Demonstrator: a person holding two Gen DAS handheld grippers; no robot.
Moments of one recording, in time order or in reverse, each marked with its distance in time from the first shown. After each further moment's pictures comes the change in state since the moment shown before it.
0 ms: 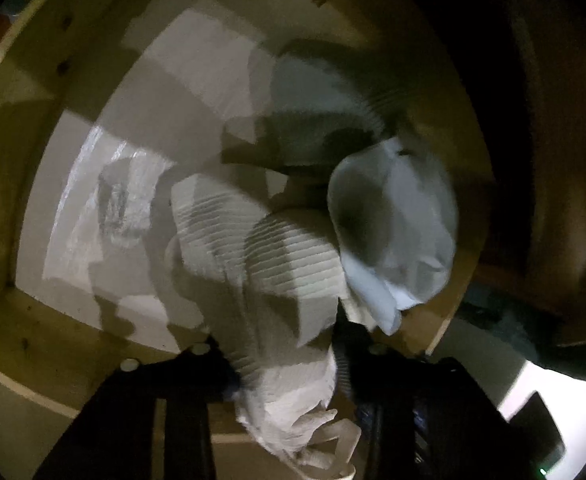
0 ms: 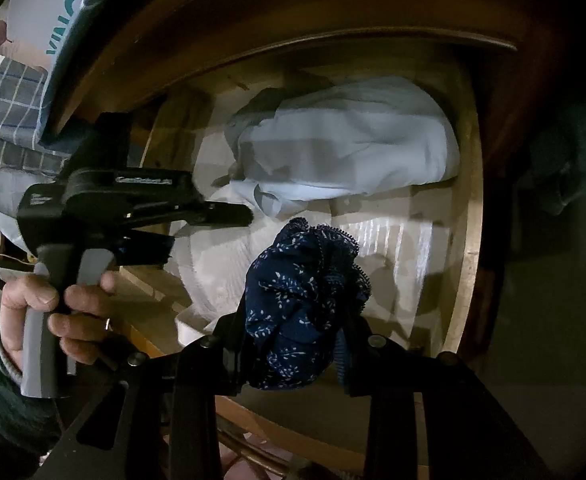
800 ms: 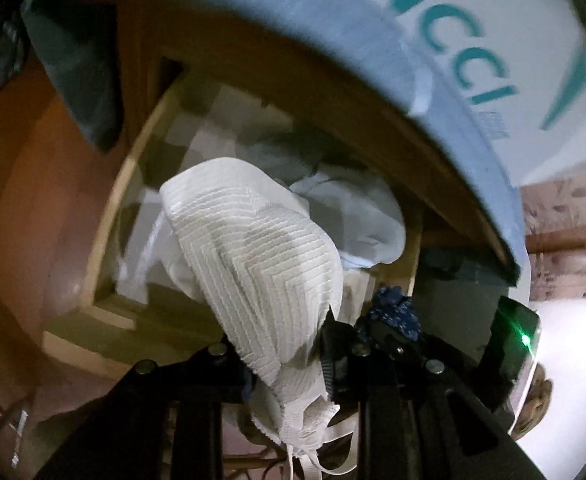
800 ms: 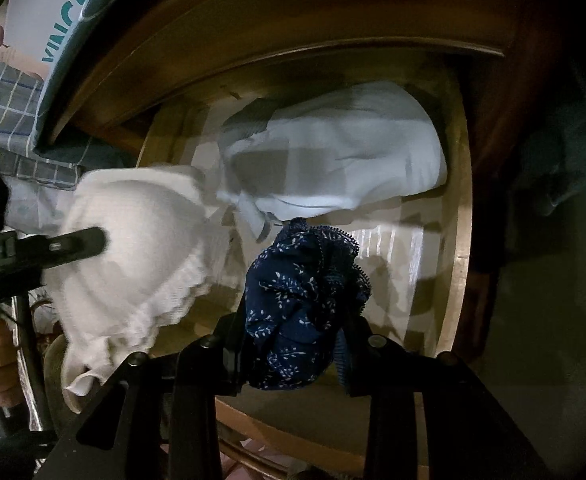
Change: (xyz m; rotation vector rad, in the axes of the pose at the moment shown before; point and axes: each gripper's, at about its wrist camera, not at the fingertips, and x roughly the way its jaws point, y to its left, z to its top) left arm -0.110 -0.032 -0.073 0.269 -0.251 0.069; right arm -0.001 0.004 -0.004 0.016 -0.029 -0.034
